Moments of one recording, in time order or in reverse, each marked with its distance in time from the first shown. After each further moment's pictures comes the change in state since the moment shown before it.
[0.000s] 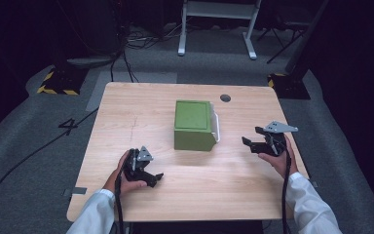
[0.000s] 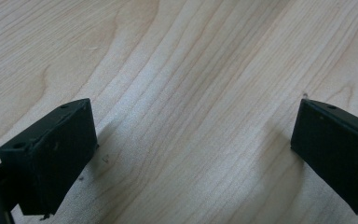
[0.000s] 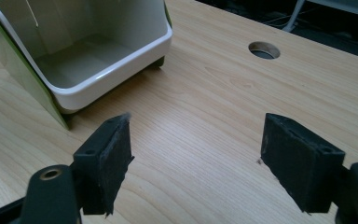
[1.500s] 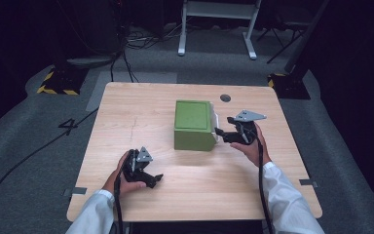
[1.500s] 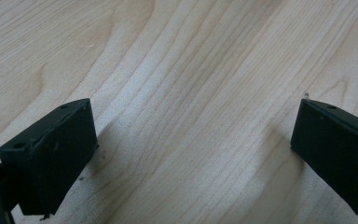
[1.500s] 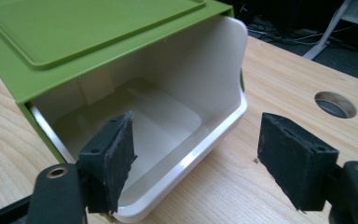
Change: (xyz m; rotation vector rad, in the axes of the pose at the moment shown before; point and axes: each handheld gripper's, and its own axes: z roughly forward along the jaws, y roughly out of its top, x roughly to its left) left arm -0.001 -0.002 -0.001 0.001 -0.007 0.007; right arm 0.046 0.050 0.063 -0.037 0.082 -0.037
